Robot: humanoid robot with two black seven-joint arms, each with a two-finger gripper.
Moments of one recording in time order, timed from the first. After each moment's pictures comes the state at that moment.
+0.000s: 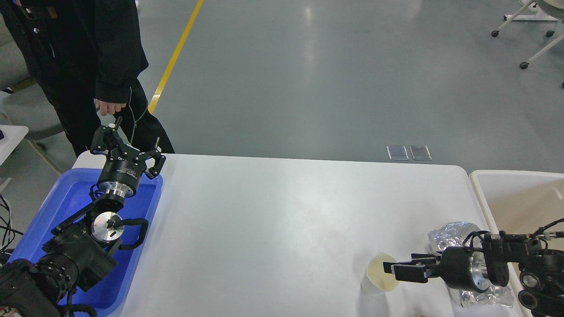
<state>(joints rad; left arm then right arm) -0.71 0.21 -0.75 -0.21 -0.11 -0.63 -0.56 0.82 -0.88 -0.10 1.47 -1.42 0.02 0.19</state>
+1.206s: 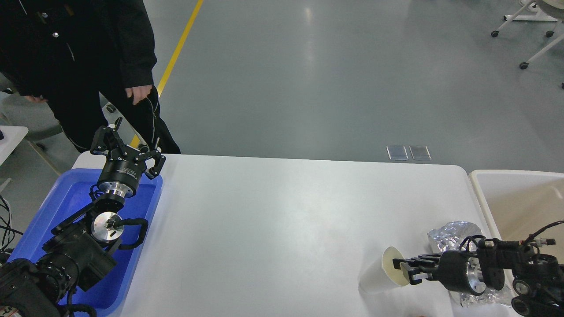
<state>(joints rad) -0.71 0.21 -0.75 -0.21 -0.11 -0.63 -0.56 0.82 -0.83 -0.16 1.39 -1.49 -0.07 0.21</state>
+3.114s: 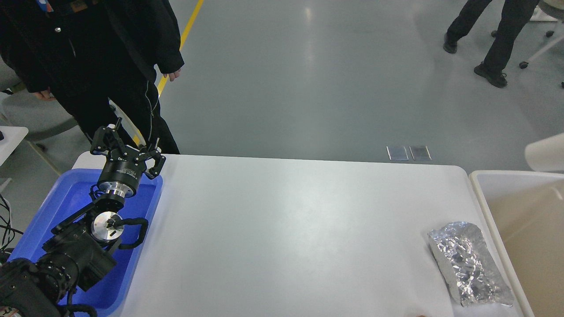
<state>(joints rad) -0.71 0.21 -0.75 -0.21 -0.11 -0.63 -0.56 1.34 -1.58 -0.20 1.41 -0.87 0.27 0.23</state>
